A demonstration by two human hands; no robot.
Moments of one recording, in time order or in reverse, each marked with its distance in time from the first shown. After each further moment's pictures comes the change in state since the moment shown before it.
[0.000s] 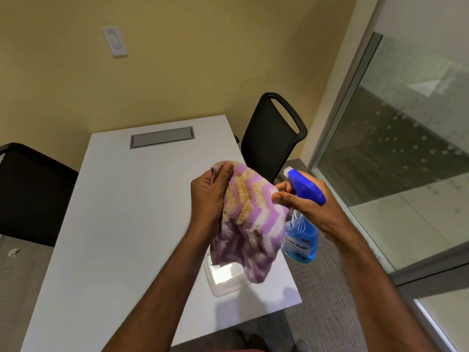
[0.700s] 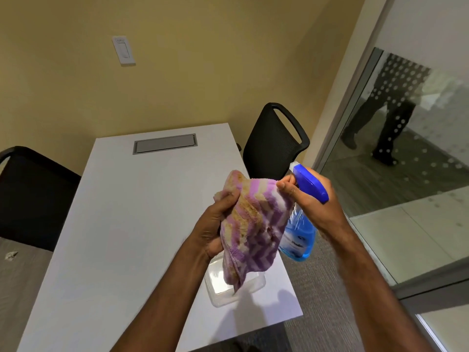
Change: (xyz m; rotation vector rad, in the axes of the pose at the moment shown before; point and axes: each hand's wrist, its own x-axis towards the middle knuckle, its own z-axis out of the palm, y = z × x) left_hand -0.004 -0.021 -0.018 -0.534 -0.343 -0.634; right_hand 0.017 -0.008 0.006 -0.069 0.168 -0.063
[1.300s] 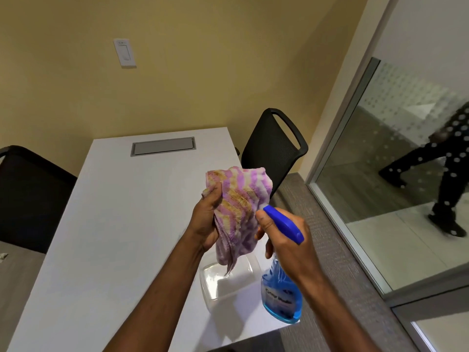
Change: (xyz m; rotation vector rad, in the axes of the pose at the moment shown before) left_hand 0.023 0.011 -0.015 0.136 0.184 0.206; right_hand -0.060 -0.016 0.060 -0.028 0.043 0.094
